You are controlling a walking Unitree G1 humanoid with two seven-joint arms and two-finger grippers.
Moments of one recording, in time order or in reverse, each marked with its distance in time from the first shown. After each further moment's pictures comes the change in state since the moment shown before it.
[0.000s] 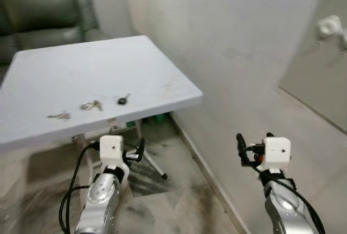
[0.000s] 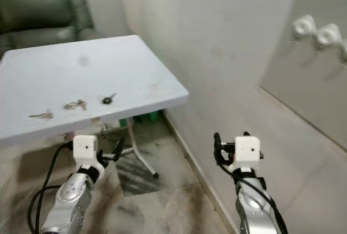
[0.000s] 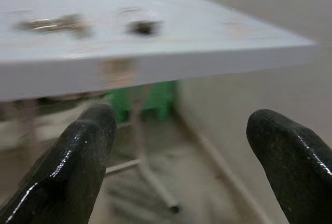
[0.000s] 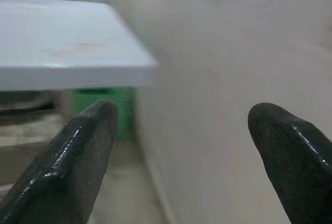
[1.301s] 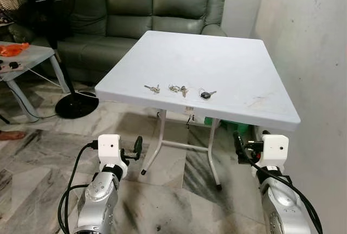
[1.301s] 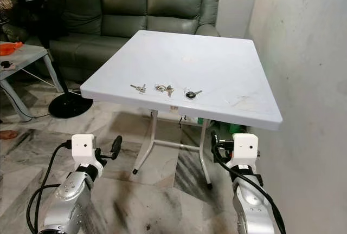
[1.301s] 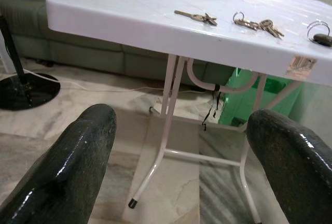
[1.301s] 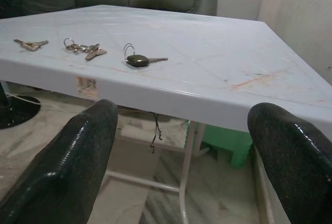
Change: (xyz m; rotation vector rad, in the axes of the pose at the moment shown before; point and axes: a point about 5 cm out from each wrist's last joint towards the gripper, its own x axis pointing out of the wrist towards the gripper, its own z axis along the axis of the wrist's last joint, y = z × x) left arm 0.002 -0.007 -0.002 -0.029 0.009 0.005; right arm -0.001 -0.005 -0.003 0.037 0.011 0.009
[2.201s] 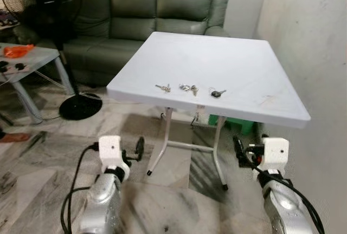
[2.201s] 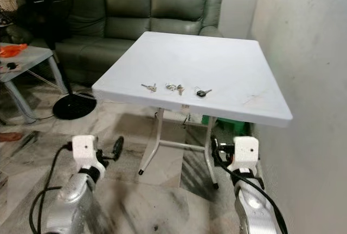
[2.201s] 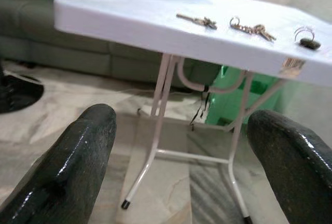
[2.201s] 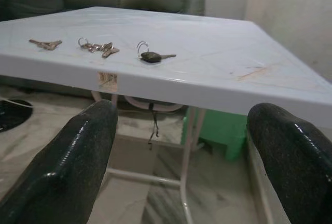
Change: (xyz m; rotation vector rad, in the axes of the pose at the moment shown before) left arm -0.001 -0.008 -0.004 -0.035 0.009 -0.011; right arm -0.004 -0.004 -0.005 0.007 0.027 0.007
